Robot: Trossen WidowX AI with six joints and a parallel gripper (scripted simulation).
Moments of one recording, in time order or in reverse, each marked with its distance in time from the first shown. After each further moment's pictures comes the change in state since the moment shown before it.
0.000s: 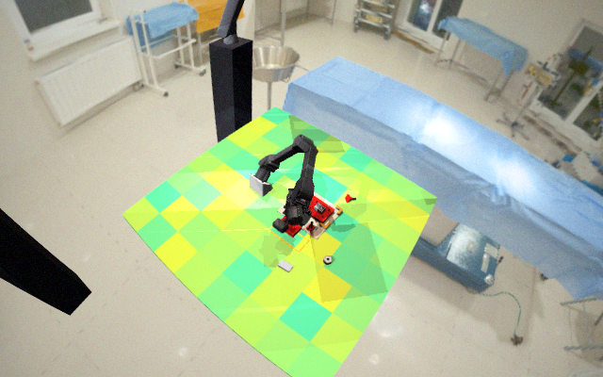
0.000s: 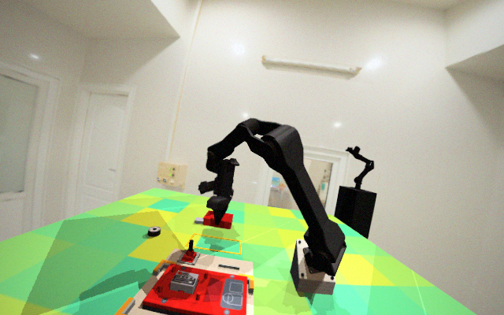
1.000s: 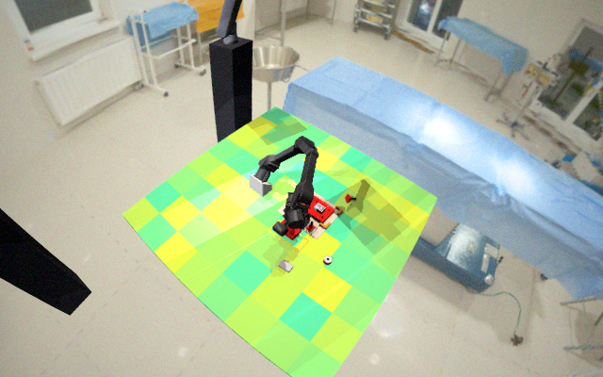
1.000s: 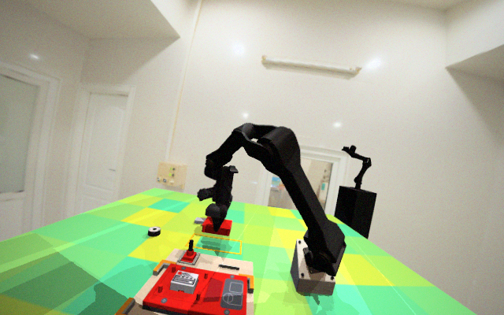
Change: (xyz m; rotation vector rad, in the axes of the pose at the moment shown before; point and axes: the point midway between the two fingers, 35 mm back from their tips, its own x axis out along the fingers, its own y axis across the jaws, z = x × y) arm 0.025 0.000 0.001 0.000 -0.001 0.000
